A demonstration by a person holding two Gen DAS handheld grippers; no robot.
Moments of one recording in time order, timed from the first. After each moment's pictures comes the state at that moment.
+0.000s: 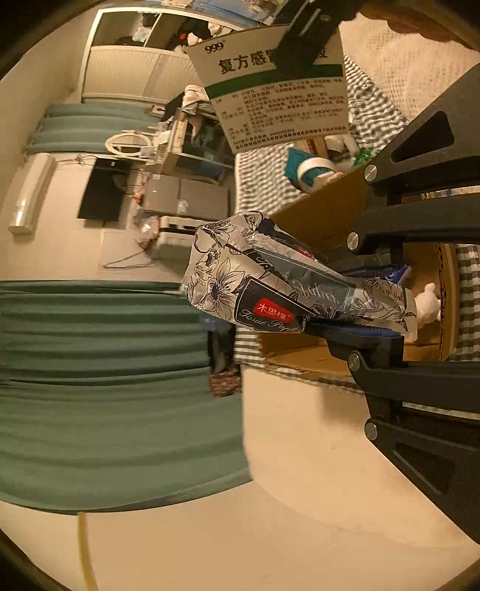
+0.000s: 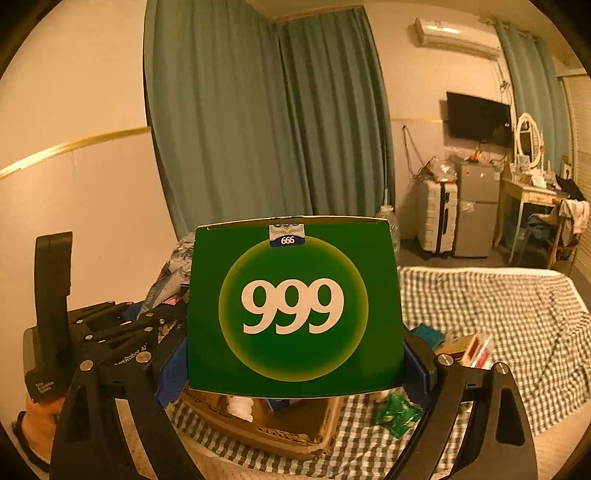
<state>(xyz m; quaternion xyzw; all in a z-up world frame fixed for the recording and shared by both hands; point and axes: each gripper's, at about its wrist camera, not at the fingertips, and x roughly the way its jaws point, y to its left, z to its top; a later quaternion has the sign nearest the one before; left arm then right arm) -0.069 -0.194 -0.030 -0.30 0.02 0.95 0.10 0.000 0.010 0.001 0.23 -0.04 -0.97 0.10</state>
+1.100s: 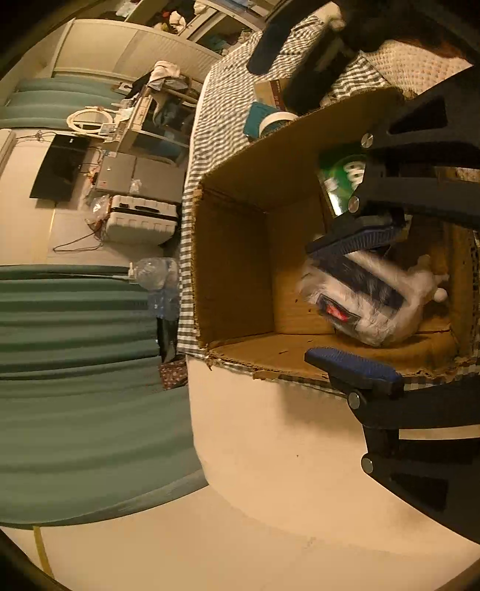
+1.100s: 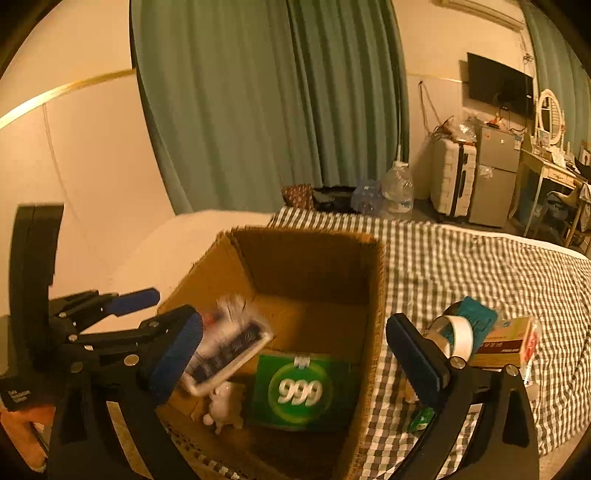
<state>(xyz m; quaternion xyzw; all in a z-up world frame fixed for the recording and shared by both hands) -0.112 -0.197 -0.081 -0.38 0.03 0.92 0.06 -0.084 -0.005 -0.077 0.30 -0.03 -0.95 0.12</state>
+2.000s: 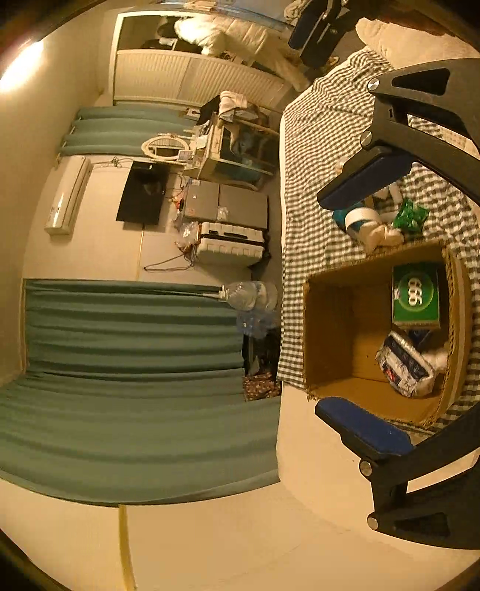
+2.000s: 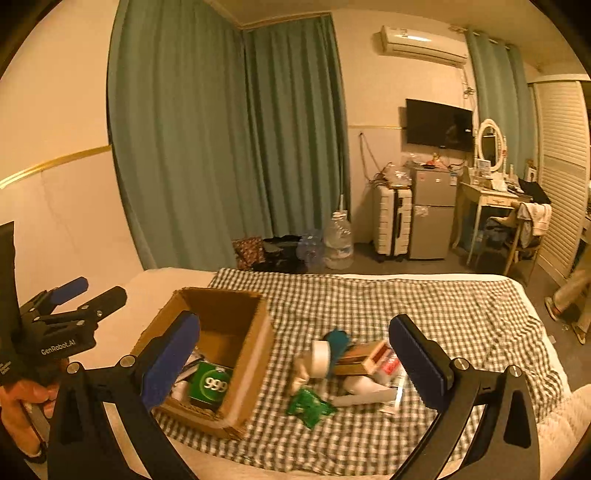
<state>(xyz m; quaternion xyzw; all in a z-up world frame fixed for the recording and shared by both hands) -0.006 -0.116 0.049 -0.22 0.00 0.97 0.08 0.048 0.134 0.047 0.22 -0.03 -0.97 0.03</state>
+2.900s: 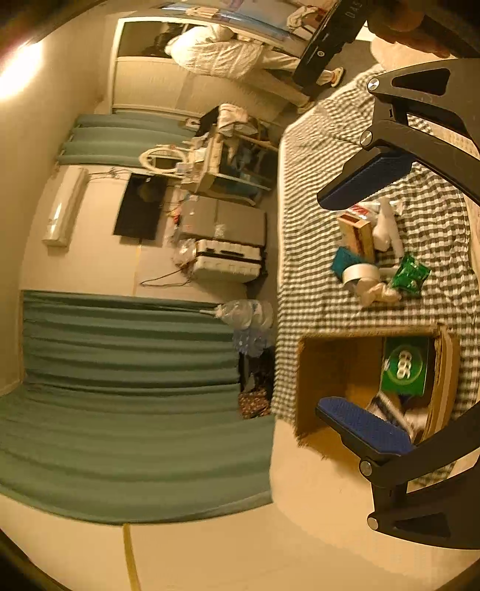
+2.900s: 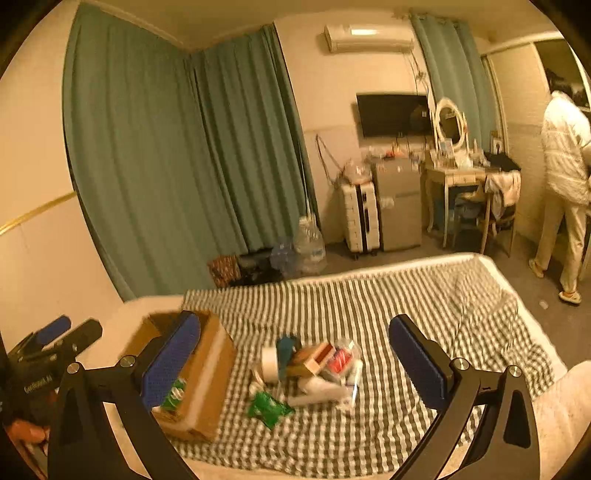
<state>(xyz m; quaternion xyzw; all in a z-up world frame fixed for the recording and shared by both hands) 0.005 -0.020 0.040 -0.24 -0.01 0.97 0.09 0.070 0.244 0.047 0.22 -0.11 -0.97 -0.01</state>
